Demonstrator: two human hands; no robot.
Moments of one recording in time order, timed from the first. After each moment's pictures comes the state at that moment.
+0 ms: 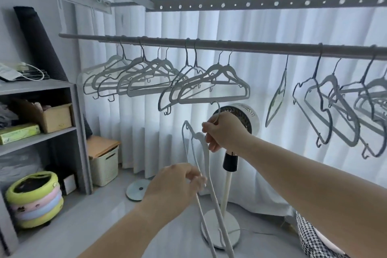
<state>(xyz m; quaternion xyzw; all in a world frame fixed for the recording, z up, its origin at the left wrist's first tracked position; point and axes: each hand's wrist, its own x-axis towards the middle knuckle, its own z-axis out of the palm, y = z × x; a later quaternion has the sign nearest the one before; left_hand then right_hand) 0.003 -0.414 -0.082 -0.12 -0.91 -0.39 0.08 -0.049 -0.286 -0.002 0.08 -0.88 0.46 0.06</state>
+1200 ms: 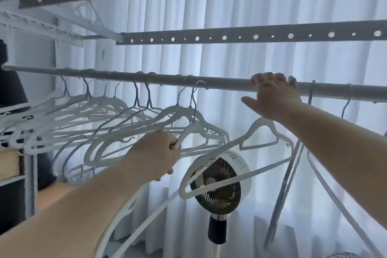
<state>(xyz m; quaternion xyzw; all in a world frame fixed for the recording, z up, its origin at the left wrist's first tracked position) -0.207 -0.303 0.041 -0.12 -0.92 -0.34 0.17 -0.232 -0.085 0.136 -0.02 -0.93 -0.06 0.36</state>
